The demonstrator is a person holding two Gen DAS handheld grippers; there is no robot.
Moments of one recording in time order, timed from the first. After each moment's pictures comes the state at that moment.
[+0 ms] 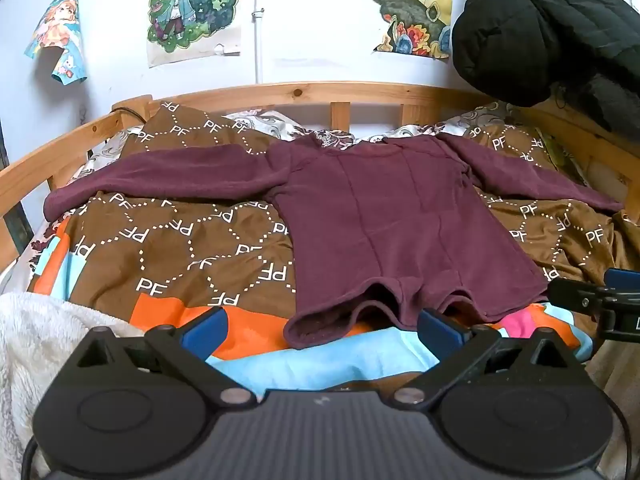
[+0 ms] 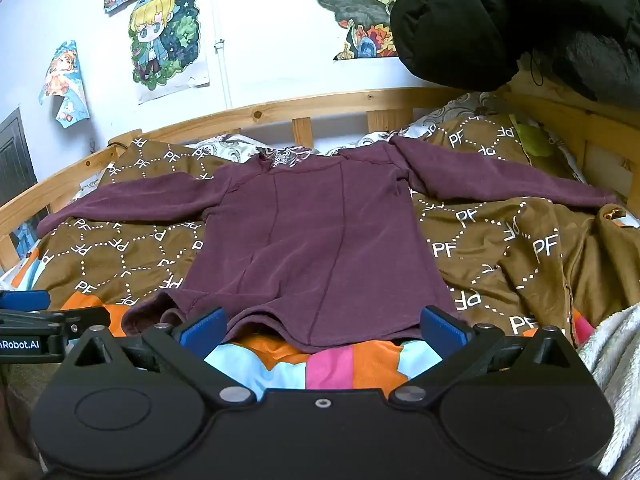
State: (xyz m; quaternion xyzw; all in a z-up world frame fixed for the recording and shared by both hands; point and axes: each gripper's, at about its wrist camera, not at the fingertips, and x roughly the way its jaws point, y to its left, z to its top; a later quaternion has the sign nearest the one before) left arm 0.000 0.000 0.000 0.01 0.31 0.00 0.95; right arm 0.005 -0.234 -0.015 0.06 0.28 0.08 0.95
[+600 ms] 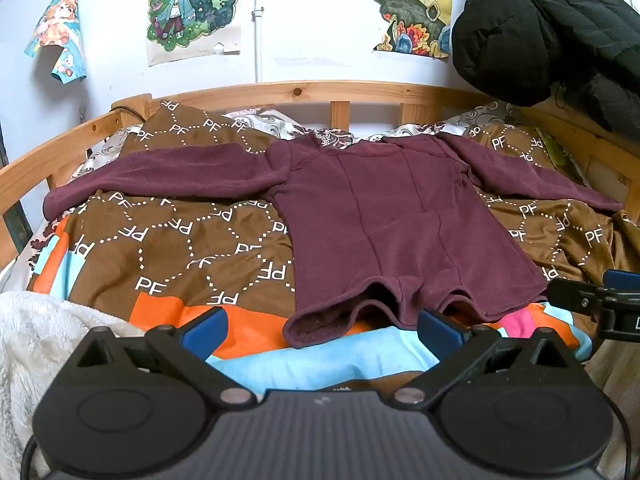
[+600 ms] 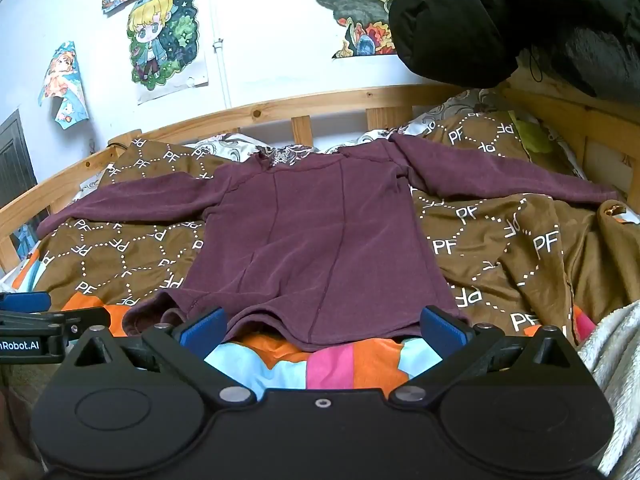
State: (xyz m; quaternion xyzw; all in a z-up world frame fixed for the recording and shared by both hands) left arm 0.000 0.000 0.000 0.01 0.31 0.00 0.95; right arm 0.005 -0.234 -0.016 0.06 0.28 0.08 0.95
